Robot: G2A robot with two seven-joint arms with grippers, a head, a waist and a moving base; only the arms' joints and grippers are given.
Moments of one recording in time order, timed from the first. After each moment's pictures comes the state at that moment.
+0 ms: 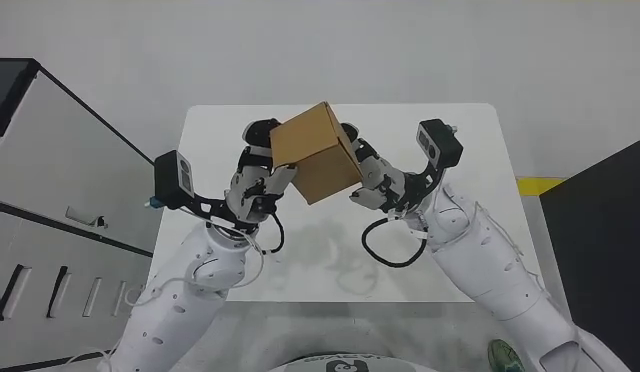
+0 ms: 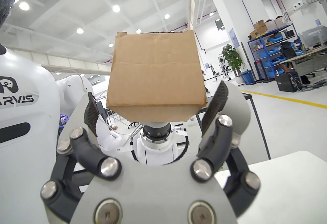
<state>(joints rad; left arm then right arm) 1.50 -1.13 -1.14 -1.98 0.84 -0.60 0.61 -1.17 -1.14 0.94 -1.68 -0.26 -1.01 -0.01</state>
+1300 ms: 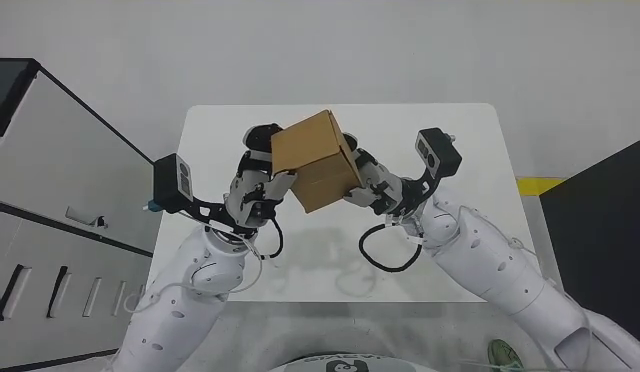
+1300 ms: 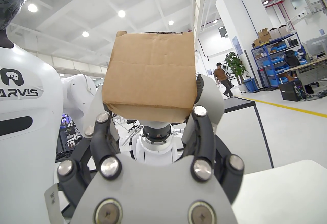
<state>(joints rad) 1.54 -1.16 -1.17 -2.00 0.85 -0.63 0.56 -1.06 -1.05 0.74 -1.64 -0.45 -1.01 -0.40</state>
